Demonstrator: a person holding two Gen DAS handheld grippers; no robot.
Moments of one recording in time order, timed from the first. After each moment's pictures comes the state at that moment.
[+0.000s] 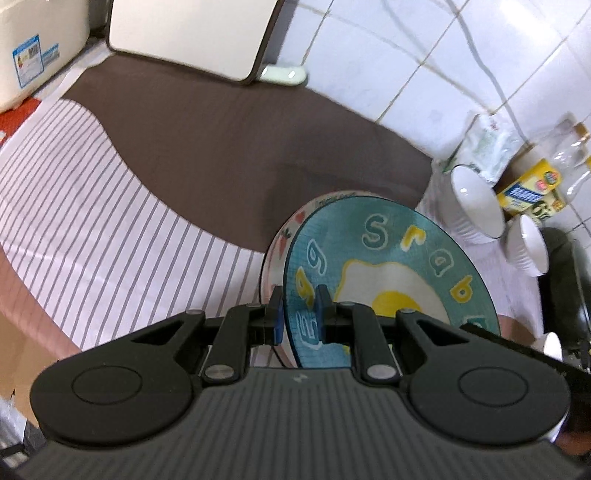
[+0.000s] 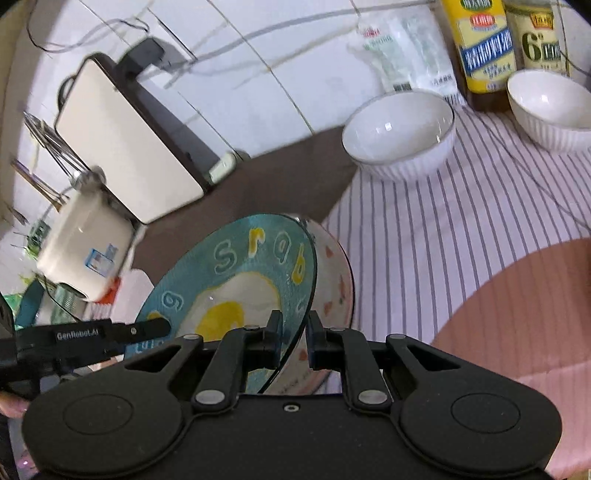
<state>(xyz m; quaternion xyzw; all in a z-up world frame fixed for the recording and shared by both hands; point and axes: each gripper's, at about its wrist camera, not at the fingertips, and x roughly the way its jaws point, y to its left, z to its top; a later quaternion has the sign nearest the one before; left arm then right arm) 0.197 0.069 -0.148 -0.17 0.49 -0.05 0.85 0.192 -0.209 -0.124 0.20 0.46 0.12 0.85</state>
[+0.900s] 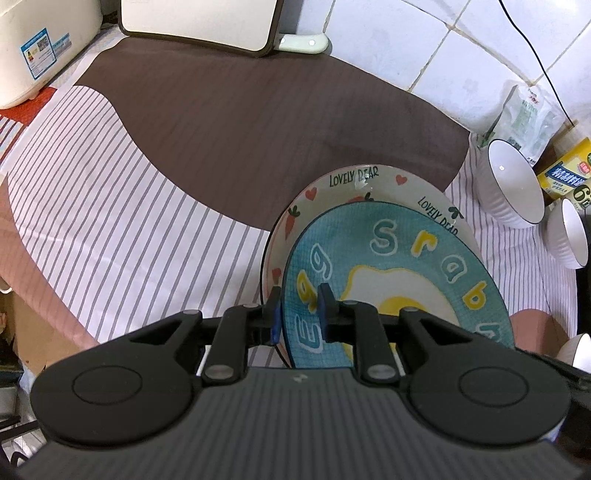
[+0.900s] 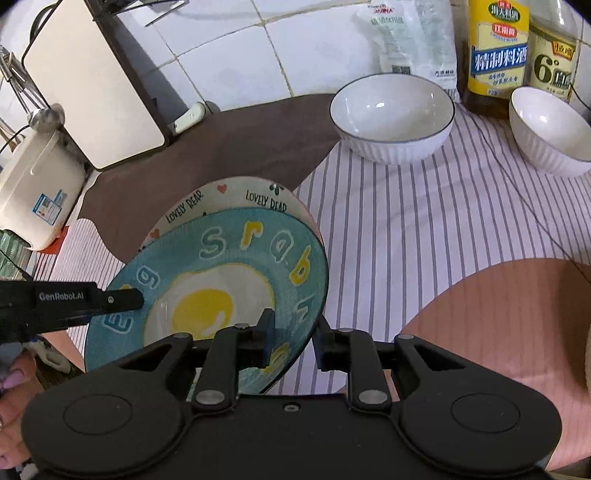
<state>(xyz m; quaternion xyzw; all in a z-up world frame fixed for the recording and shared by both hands) 0.213 0.040 -0.152 -0.14 0.54 0.01 0.83 0.205 -0.189 -0.124 0.10 0.52 0.08 0.84</state>
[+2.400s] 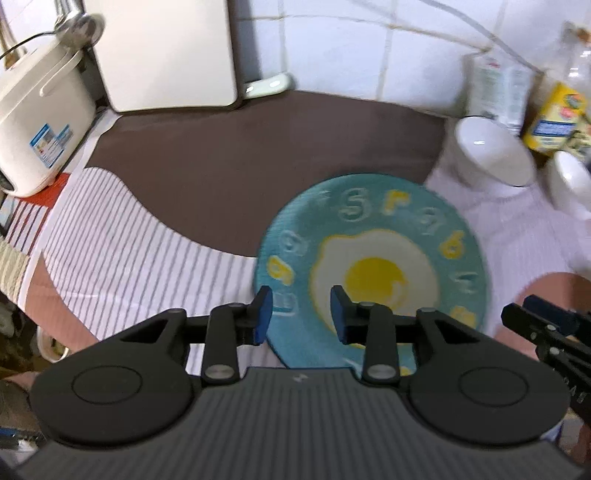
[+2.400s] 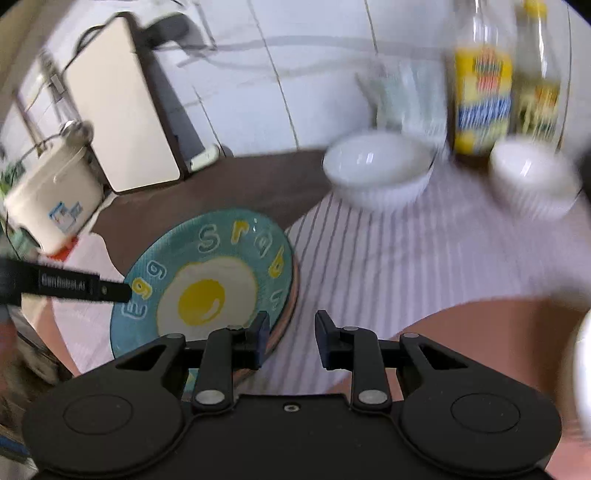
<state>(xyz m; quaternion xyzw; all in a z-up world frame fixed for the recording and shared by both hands) 0.189 -0.010 -0.118 0.00 0.49 0.00 0.87 0.155 -0.209 -0.100 0.04 0.40 0.09 0.91</state>
